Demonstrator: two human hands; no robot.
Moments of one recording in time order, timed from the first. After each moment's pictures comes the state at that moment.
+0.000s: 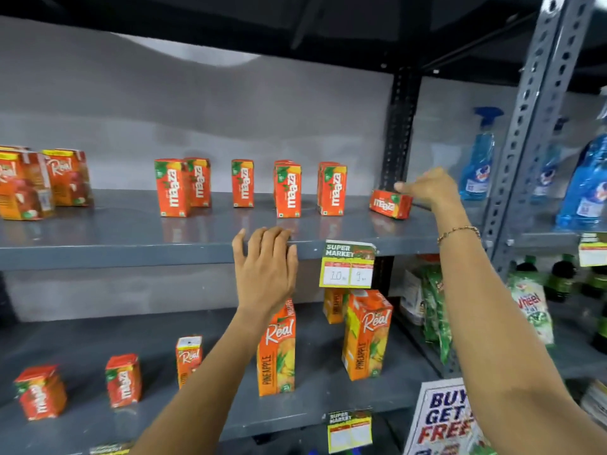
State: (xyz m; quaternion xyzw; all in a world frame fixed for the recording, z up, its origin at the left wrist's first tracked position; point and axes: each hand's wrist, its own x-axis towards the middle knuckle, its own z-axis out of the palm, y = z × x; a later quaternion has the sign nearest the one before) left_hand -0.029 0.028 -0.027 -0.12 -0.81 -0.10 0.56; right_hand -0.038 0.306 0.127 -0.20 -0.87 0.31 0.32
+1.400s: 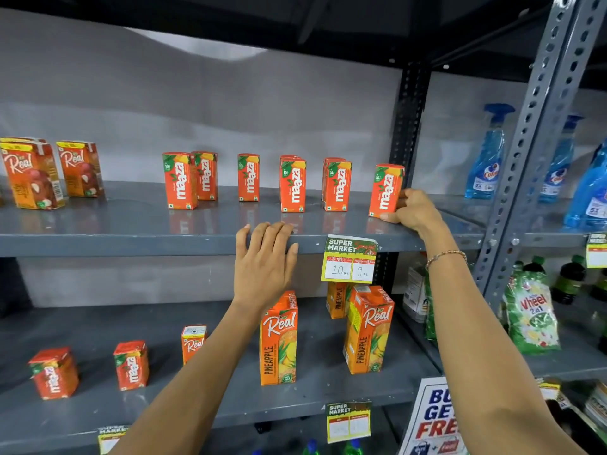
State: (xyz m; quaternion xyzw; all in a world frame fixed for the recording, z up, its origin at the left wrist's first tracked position) left_hand -0.016 0.017 -0.021 -0.14 -0.84 -0.06 0.51; right_hand -0.039 0.286 0.084 -0.09 -0.87 0.42 0.22
